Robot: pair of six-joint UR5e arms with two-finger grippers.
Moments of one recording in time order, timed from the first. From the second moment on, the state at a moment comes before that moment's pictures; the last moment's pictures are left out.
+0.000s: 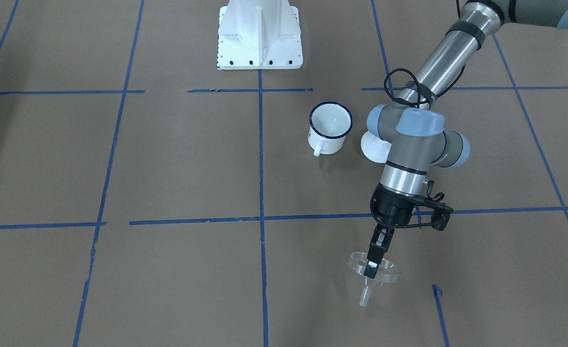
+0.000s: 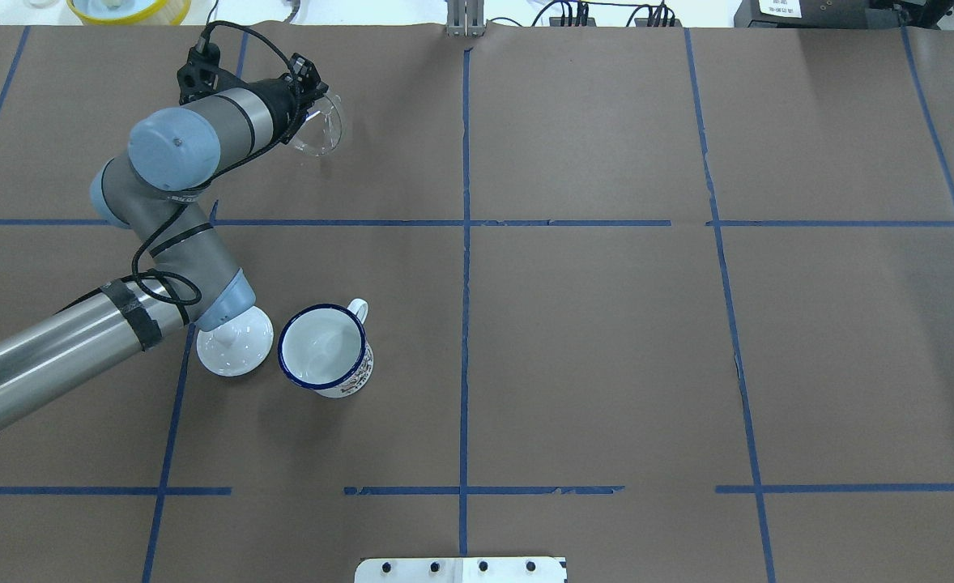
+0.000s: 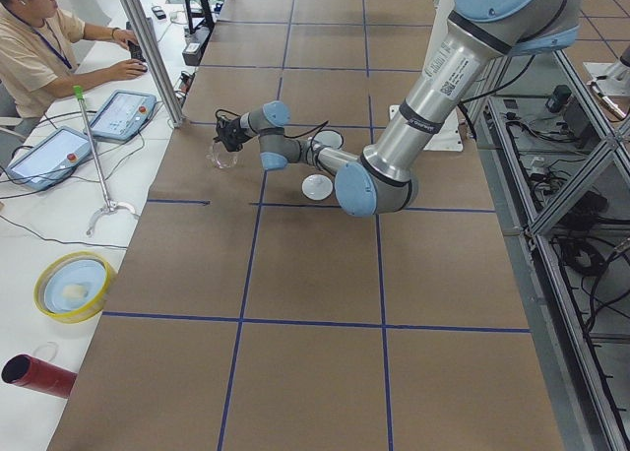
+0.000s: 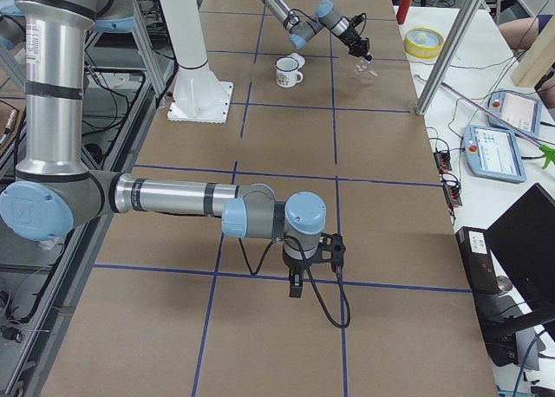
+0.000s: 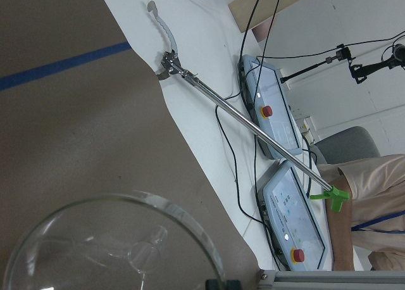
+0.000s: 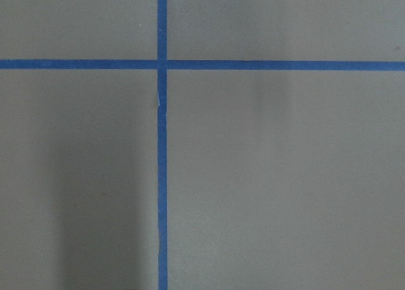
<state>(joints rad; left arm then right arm) -0.76 -2.21 -1.16 -2.71 -1.43 -2.05 1.57 -1.68 1.66 -1.57 2.29 0.01</state>
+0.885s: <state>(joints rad) -0.73 -2.10 -1.27 -2.70 -1.49 -1.99 1.57 -1.68 1.66 -1.57 2.29 0.01</state>
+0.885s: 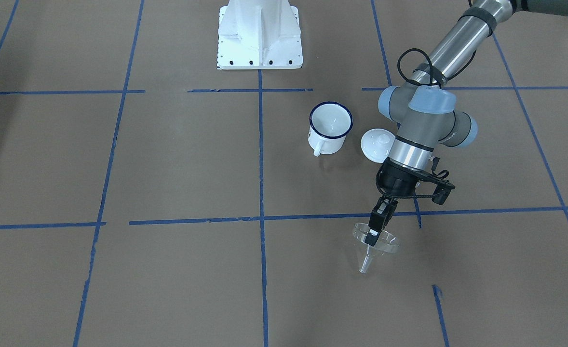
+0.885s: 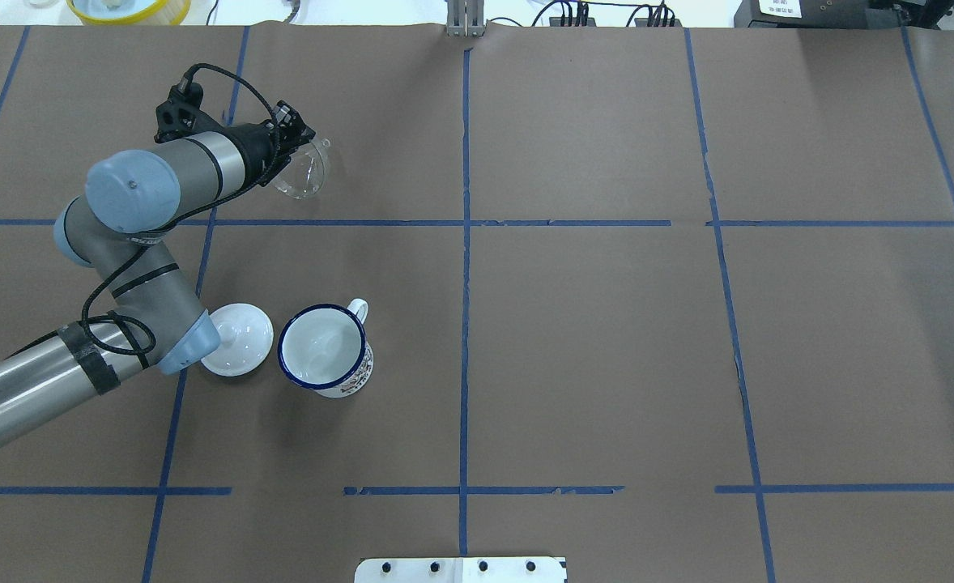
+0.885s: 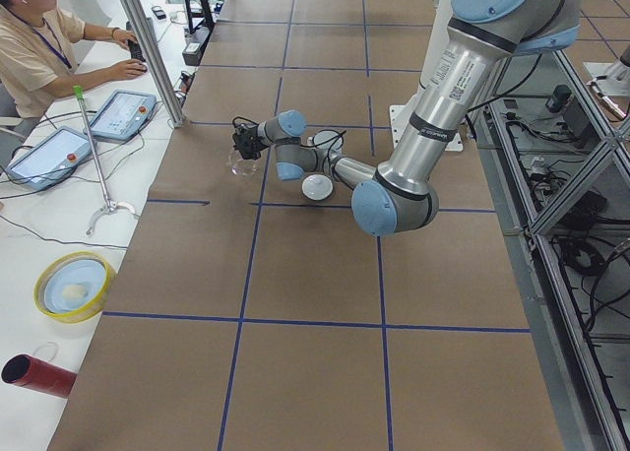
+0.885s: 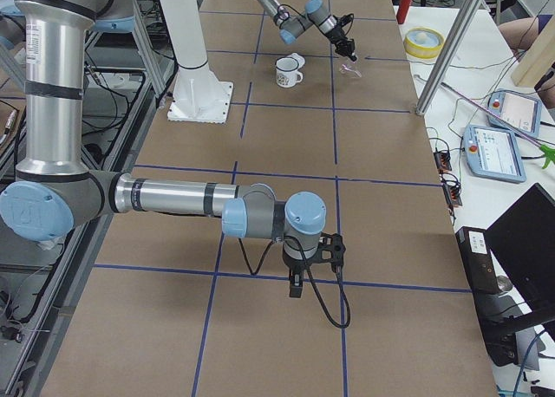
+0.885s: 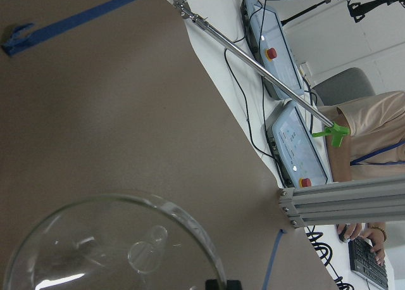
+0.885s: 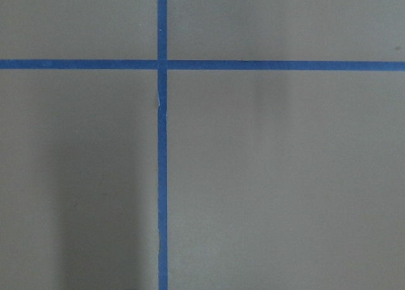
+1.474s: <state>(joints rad) -0.74 -2.08 -1.34 -2.61 -1.52 -1.96 1.57 -1.68 1.66 -1.57 2.29 0.01</state>
